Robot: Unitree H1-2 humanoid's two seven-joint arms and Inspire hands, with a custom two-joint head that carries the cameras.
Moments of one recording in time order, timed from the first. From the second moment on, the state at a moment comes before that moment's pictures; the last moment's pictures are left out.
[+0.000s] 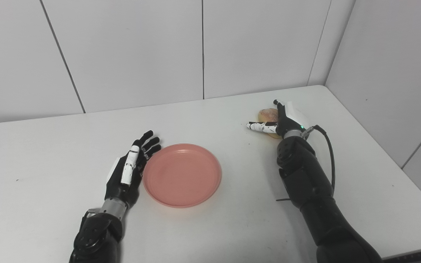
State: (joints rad) left arm -0.35 0.03 -0.04 0.34 -0.19 0.05 -0.24; right arm -0.63 -0.18 -0.07 0.49 -0.79 0.48 -0.05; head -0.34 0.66
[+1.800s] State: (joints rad) left arm -0.34 0.01 -0.06 0.33 -0.17 0.05 -0.21; right arm -0.69 -0.24 0.04 0.22 -0.90 0.48 0.14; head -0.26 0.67
